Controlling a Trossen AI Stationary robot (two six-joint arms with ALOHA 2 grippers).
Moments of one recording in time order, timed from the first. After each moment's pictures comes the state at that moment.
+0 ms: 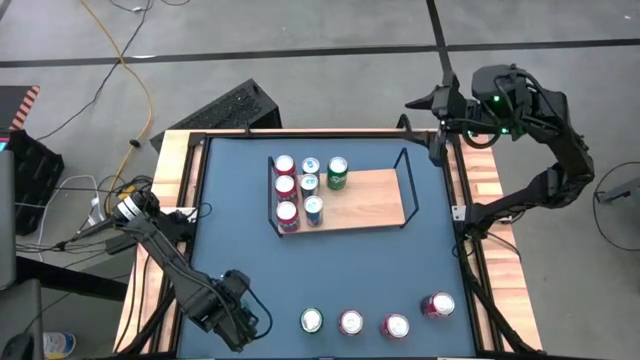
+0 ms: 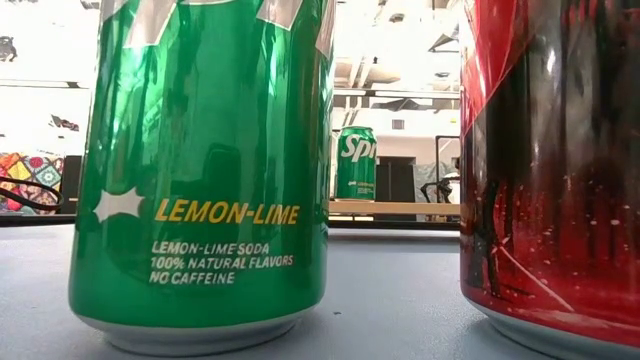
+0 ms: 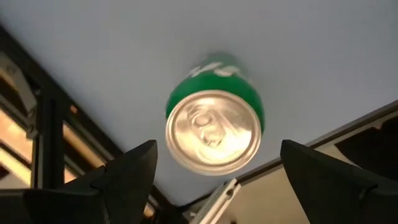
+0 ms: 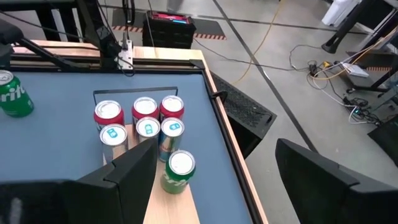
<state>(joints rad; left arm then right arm) -0.78 1.75 1.56 -1.31 0.08 -1.79 -0.28 1.29 2.04 -1.20 0.10 -0.22</state>
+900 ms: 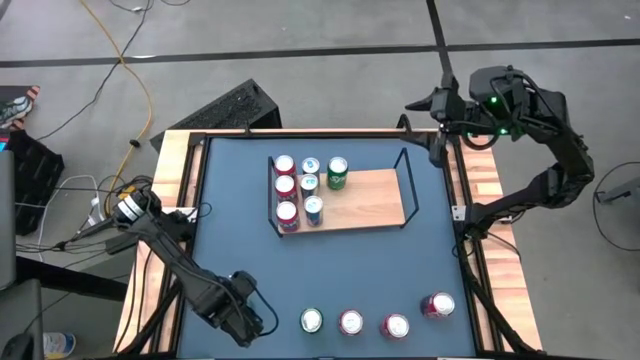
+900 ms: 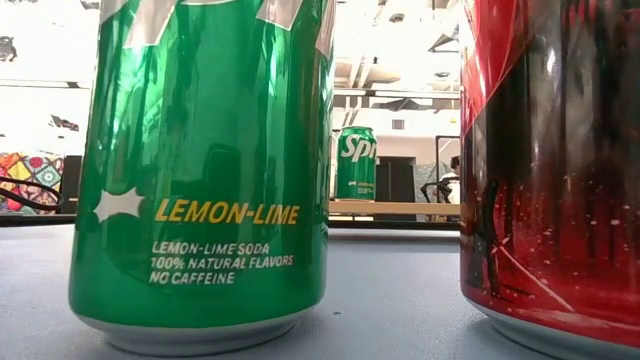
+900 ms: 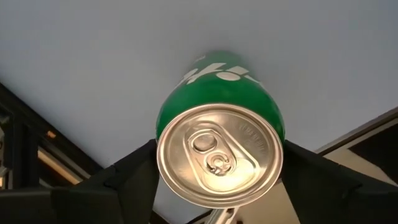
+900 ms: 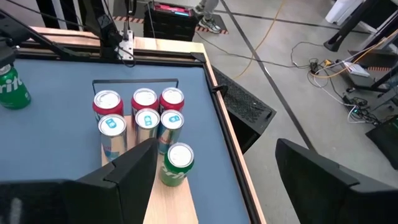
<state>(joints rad) -0.76 1.75 1.44 -1.15 0.08 -1.70 -0.28 1.29 2.04 -1.22 0.10 -0.25</state>
